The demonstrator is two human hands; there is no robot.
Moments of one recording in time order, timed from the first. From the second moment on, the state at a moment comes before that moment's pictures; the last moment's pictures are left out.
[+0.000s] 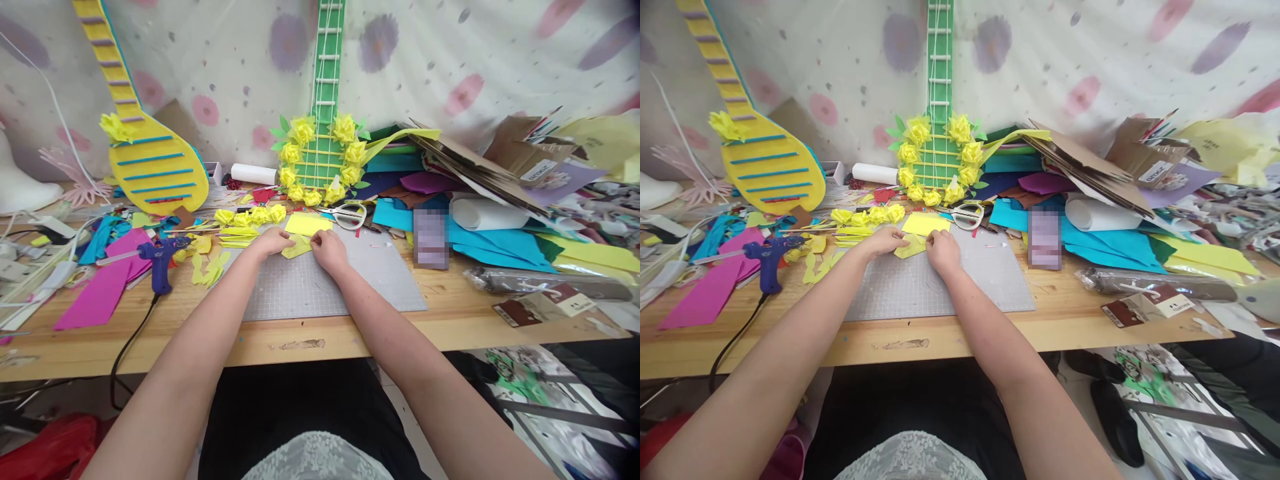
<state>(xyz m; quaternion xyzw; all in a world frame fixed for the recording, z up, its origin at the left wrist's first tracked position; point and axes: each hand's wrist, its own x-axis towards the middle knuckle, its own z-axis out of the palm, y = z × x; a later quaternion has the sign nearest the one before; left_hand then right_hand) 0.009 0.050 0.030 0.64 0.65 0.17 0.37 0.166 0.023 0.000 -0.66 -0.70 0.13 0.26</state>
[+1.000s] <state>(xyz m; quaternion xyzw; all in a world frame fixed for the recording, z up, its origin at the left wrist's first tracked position) 0.019 0.017 0.015 0.43 0.54 0.51 0.52 0.163 0.019 0.006 -0.55 -0.72 0.15 0.40</state>
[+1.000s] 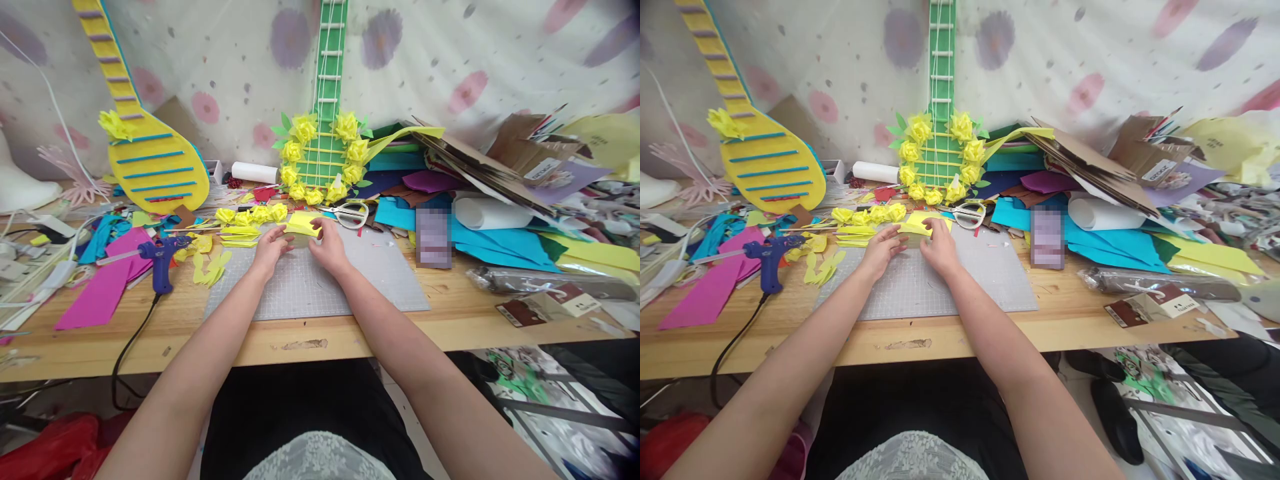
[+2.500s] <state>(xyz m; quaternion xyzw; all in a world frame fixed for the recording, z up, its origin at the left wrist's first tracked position) 0.011 0.009 0.004 0.66 0.70 0.28 0.09 0.142 0.024 -0.003 -0.66 -0.67 0.16 0.31</state>
